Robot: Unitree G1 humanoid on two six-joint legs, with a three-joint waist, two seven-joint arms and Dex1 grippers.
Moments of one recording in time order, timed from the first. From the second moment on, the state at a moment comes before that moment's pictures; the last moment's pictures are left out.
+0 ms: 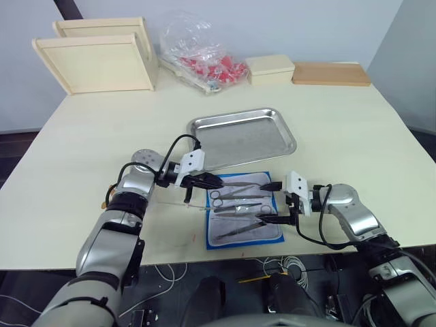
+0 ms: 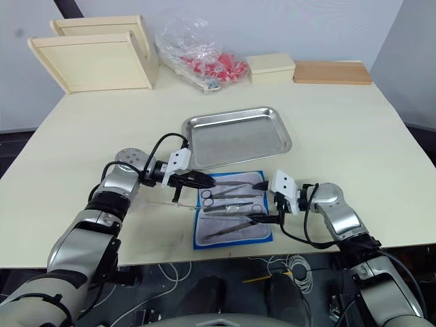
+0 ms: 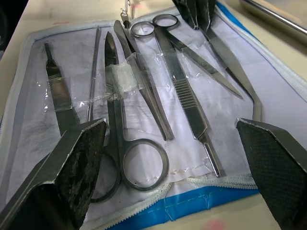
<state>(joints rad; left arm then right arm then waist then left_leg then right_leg) -0.78 0.54 -0.19 0.80 -0.02 -0.24 -1.48 -0.41 -0.45 0.32 0.25 0.18 0.09 1.15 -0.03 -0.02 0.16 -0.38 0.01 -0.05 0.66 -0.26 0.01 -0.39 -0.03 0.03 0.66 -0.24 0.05</state>
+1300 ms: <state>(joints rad) -0.64 0.80 -0.23 0.18 -0.02 0.36 -1.42 -0.42 -0.46 0.34 0.21 0.17 0.16 1.12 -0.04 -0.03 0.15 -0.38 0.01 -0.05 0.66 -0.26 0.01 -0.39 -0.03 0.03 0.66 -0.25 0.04</state>
